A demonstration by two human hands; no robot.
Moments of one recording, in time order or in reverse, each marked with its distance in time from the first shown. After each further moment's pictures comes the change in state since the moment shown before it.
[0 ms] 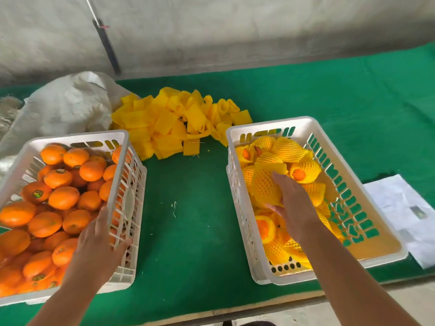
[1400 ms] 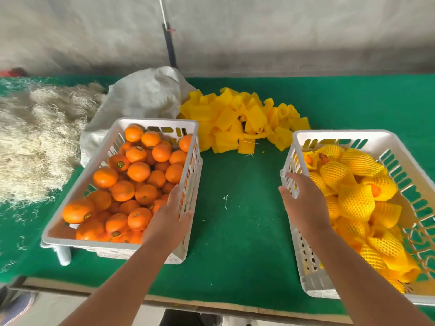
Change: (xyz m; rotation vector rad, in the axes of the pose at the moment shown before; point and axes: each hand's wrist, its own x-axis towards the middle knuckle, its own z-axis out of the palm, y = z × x) left_hand -0.008 0.005 -0.010 -0.248 0.021 -0.002; right_hand -0.008 0.027 0.110 -0.867 0.053 -0.509
